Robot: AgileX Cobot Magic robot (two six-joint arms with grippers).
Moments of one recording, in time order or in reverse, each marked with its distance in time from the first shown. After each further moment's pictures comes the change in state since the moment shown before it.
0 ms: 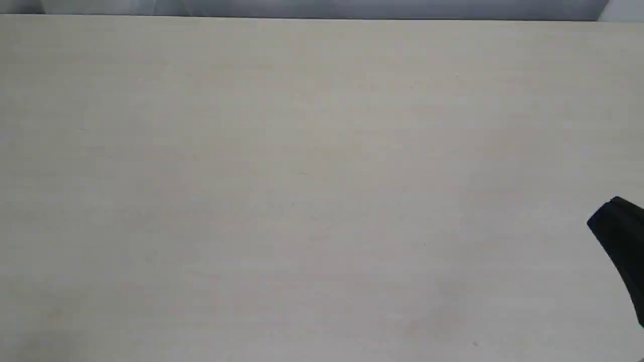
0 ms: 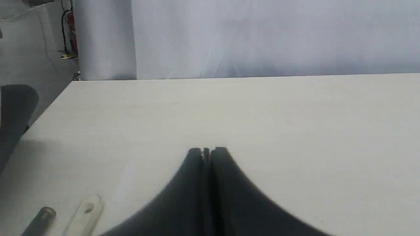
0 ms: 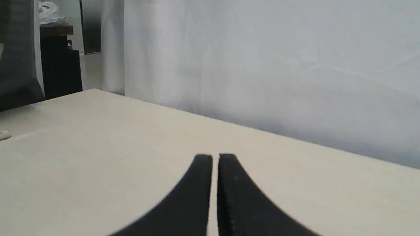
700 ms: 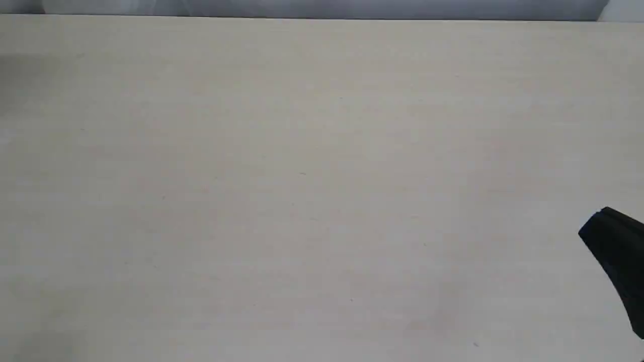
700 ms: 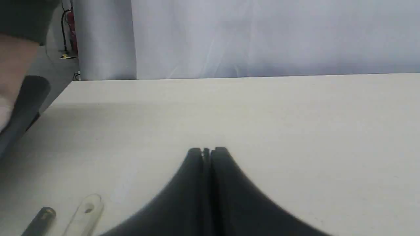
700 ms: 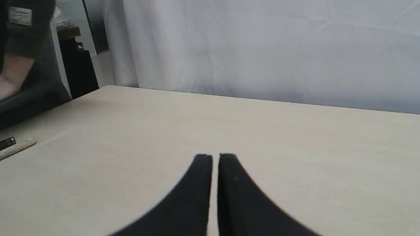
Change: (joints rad) left arm 0.000 0.000 0.000 0.000 0.000 0.000; right arm 0.000 0.000 0.000 0.005 0.047 0.134
